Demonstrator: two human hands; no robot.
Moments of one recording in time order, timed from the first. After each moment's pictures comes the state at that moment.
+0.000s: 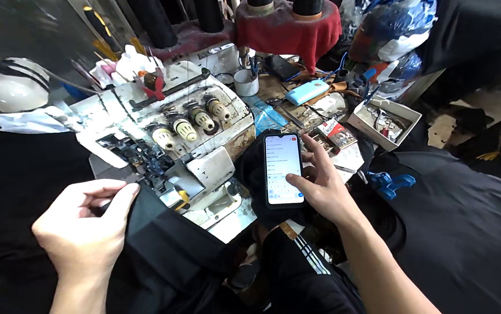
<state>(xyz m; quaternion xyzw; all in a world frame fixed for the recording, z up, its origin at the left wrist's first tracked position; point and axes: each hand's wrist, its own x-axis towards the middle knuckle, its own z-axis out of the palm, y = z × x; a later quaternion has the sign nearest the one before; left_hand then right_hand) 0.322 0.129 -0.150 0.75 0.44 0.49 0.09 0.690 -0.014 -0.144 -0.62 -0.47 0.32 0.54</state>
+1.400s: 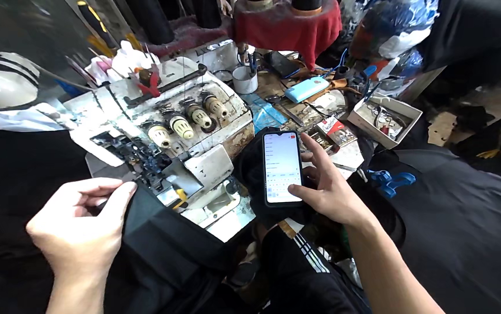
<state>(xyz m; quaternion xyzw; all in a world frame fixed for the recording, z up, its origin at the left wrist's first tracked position) 0.319 0.132 -0.152 0.75 0.44 0.49 0.08 0.704 -0.021 -0.146 -0.59 -0.52 0.35 0.51</state>
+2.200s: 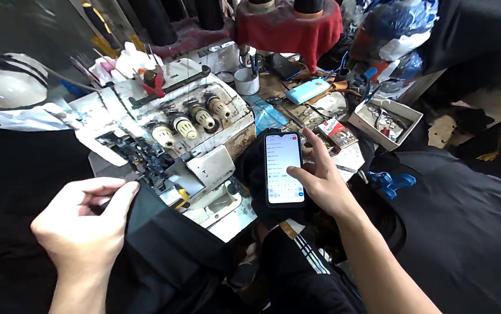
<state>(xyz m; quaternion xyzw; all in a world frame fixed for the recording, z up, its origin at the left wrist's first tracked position) 0.318 0.134 -0.155 0.75 0.43 0.50 0.08 0.693 -0.001 -0.141 -0.60 -0.45 0.35 0.56</state>
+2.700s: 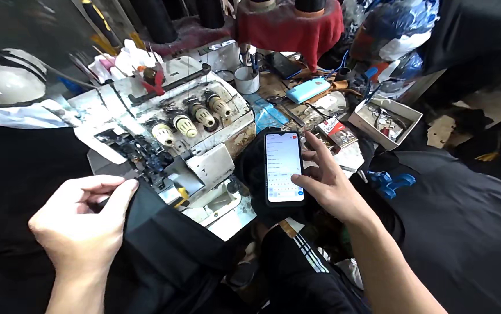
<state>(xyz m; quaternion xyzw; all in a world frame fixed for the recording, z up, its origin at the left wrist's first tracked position) 0.317 0.134 -0.155 0.75 0.43 0.49 0.09 0.703 -0.017 -0.142 -0.59 -0.50 0.36 0.53</state>
